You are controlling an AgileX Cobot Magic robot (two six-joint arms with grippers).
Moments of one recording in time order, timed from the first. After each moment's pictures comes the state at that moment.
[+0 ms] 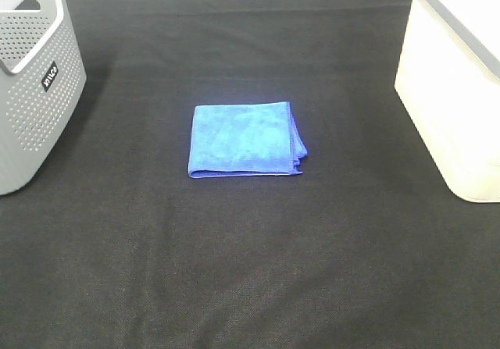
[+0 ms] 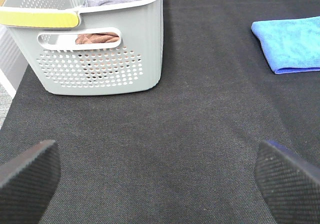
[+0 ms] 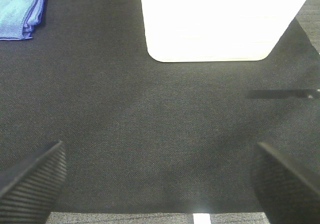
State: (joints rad) left arm 0.04 -0.01 -0.51 -0.05 1.05 0.07; right arm -0.01 0.00 -0.46 0.02 1.10 0.00
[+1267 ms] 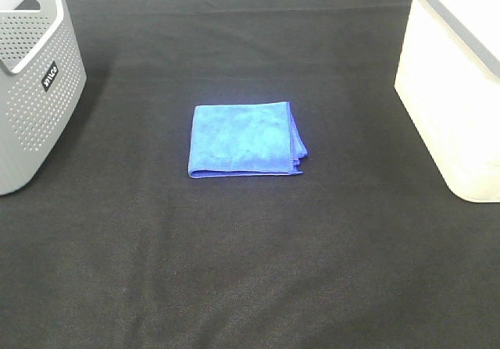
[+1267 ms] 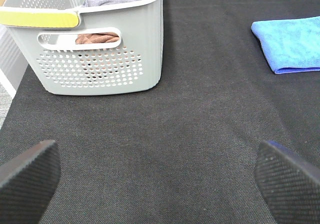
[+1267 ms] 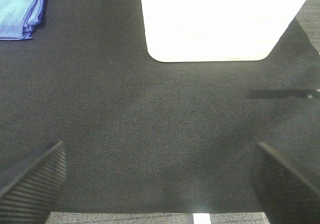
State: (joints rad) left arm 0.04 -0.01 -0.51 -0.05 1.05 0.07; right arm -0.01 0.00 -0.46 0.02 1.10 0.00
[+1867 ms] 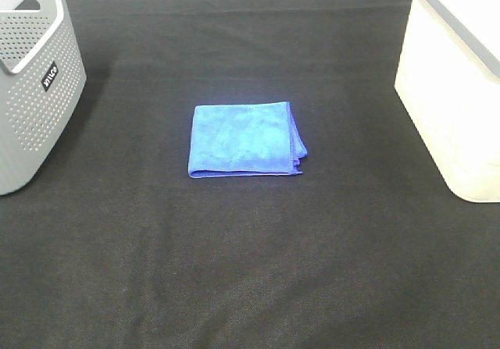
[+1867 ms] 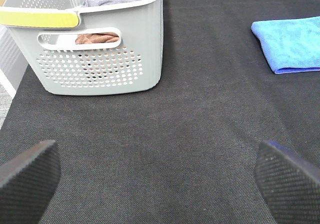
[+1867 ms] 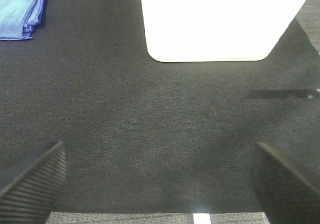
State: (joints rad) left arm 0.04 -0.01 -0.51 -0.05 1.05 0.07; right arm -0.01 0.00 -0.46 0.02 1.10 0.00
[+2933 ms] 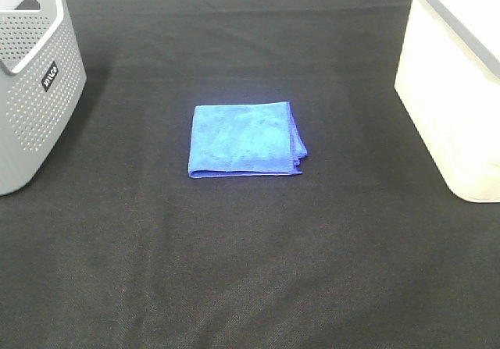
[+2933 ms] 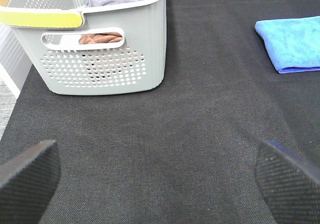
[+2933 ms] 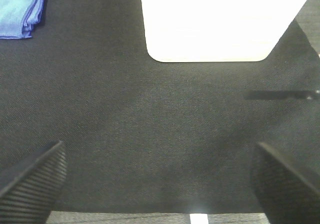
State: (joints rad) left arm 0.04 -0.01 -0.51 -0.04 1.05 0.07; right arm -0.01 0.00 -0.46 0.02 1.10 -0.02
